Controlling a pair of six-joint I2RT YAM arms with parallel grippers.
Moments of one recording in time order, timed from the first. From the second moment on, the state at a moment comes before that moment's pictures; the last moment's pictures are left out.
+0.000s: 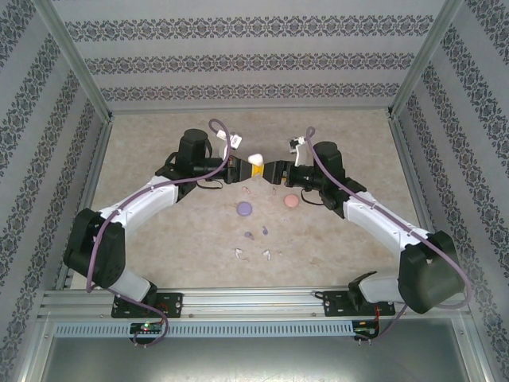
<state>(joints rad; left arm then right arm) -0.42 1.54 1.07 0.05 0.85 -0.44 0.43 1.34 0.87 0.08 -0.61 0.62</state>
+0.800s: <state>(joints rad) -0.41 1.53 1.07 0.02 0.90 -0.43 0.32 1.30 0.77 0.16 -0.61 0.71</state>
